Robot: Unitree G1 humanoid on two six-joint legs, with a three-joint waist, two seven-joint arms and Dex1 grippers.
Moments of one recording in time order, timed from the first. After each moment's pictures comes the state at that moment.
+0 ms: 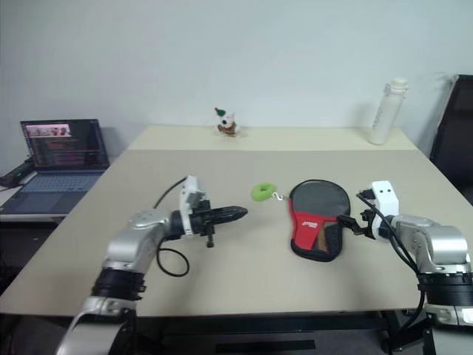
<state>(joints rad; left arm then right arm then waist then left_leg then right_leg) -0.67 0.49 0.06 0.14 -0.42 0.48 -1.19 -0.63 -0.66 -0.11 0.17 0.41 1.00 0.48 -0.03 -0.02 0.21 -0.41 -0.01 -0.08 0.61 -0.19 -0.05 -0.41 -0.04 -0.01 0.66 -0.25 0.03</state>
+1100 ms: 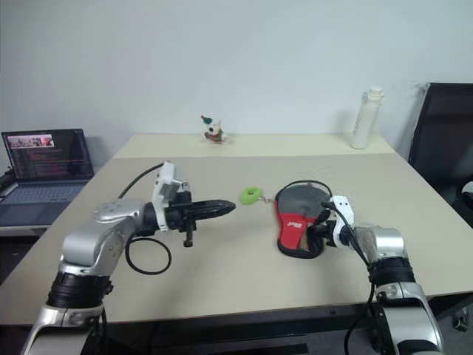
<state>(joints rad) -0.64 0.65 0.03 -0.03 -0.51 0.57 -1.19 -0.79 -0.40 -0.07 0.52 0.31 0.93 0.63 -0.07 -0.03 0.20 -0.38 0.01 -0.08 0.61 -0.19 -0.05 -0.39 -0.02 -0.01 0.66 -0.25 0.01</state>
